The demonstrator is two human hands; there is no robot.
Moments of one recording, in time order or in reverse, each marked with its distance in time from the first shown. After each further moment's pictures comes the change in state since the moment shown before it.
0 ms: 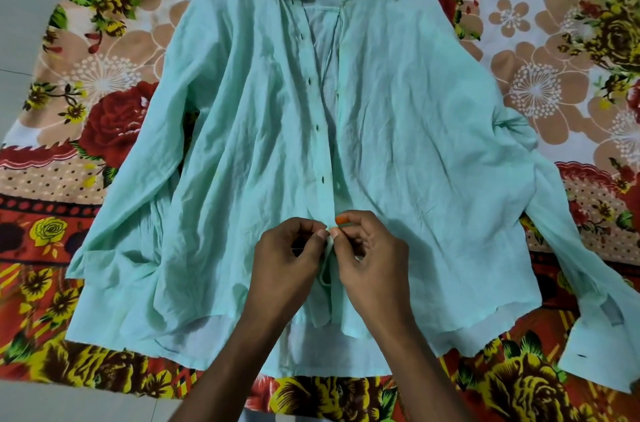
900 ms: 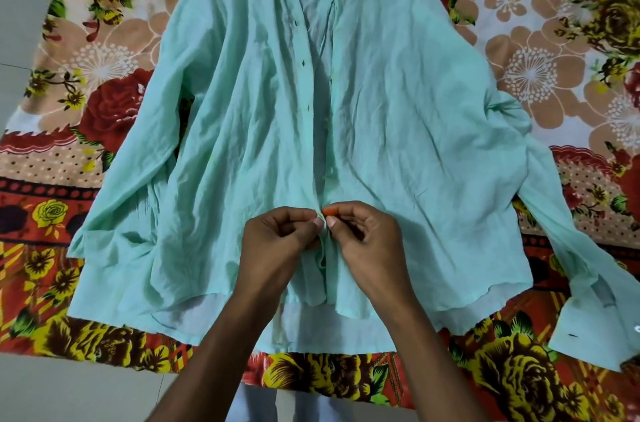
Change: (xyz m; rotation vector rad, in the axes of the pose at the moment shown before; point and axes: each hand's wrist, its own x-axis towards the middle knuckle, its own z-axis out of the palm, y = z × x) left_hand -0.011 -0.005 0.000 -0.284 0.035 -0.165; right_hand -0.003 0.009 -0.009 0.170 -0.122 0.182
